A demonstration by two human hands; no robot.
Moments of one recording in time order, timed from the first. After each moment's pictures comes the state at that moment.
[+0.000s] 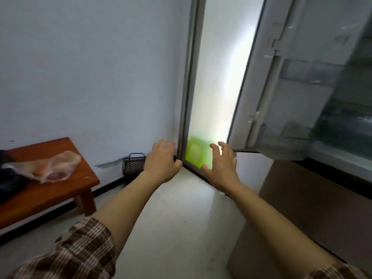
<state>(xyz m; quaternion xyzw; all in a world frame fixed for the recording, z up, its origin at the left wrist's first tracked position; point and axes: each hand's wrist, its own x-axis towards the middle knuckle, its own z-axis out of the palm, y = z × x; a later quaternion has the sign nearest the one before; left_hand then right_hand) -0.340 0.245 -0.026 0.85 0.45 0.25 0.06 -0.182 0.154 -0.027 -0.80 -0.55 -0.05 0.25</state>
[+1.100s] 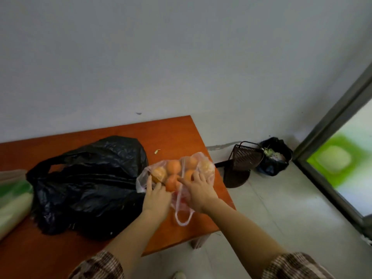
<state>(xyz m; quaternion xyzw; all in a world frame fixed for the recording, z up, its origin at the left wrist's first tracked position) -0.779 0.678 -0.240 0.74 0.65 -0.16 0.04 -0.637 0.716 -0.242 -0.54 -0.82 0.16 -0.09</state>
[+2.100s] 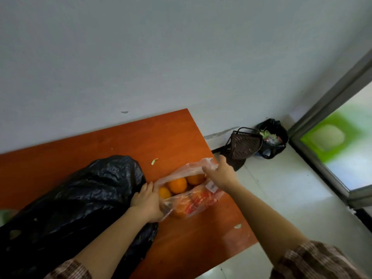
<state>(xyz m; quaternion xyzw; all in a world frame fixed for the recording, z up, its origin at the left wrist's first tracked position) -0.857 0.805 -0.270 0.70 0.63 -0.22 0.27 -0.626 0.852 -0.249 -0.76 -0.52 0.37 0.11</state>
